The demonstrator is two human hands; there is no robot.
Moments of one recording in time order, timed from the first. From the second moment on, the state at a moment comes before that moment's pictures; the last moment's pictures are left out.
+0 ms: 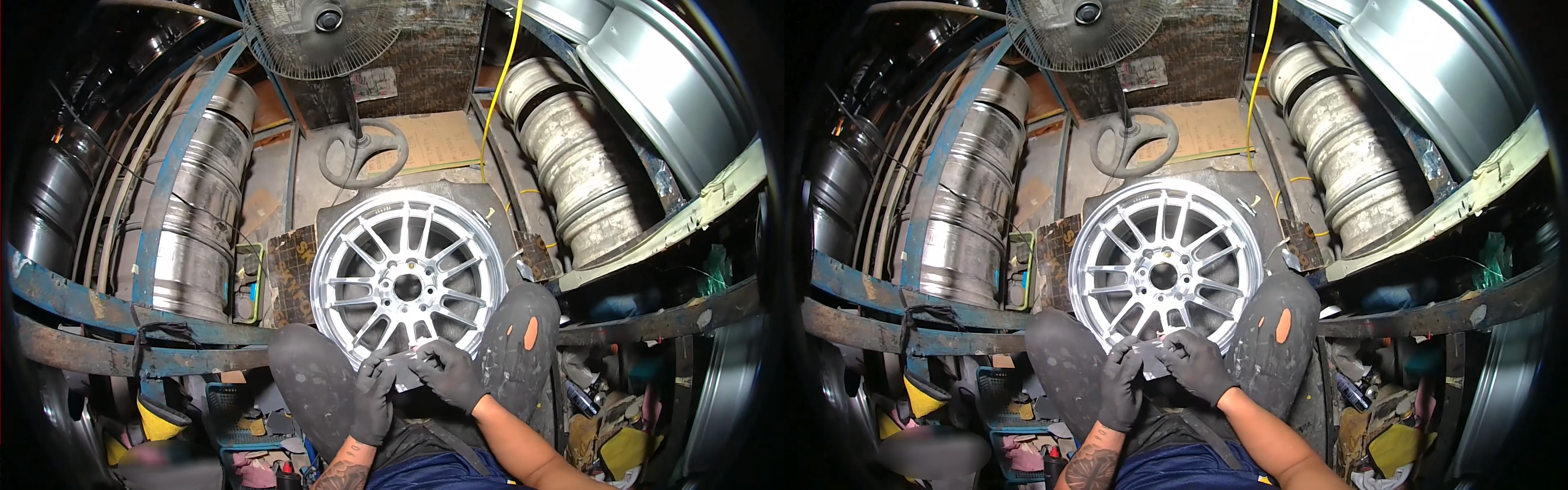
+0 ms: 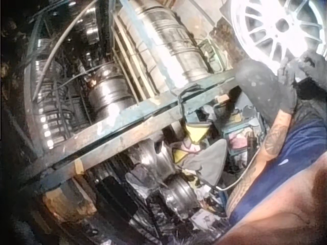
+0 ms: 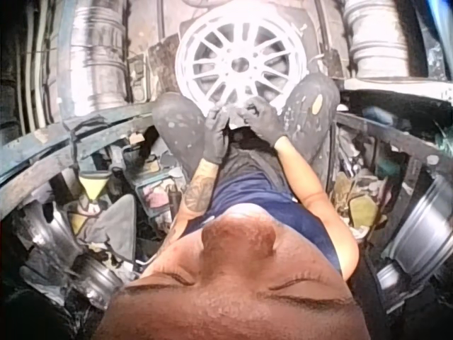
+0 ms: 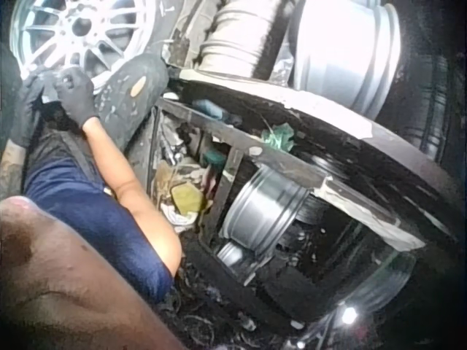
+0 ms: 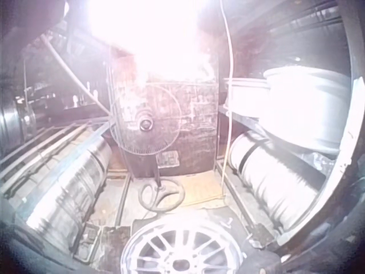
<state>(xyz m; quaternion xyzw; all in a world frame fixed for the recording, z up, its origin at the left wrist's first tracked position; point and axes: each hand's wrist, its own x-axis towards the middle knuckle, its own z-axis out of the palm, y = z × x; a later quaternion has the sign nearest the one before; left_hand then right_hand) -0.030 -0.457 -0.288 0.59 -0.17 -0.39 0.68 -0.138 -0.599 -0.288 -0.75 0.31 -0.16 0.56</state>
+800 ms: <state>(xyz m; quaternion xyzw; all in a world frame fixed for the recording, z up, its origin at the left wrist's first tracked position) -0.026 -0.462 -0.283 0.53 -0.03 -0.45 0.71 -0.139 -0.603 -0.285 -0.61 0.36 -0.14 0.69</state>
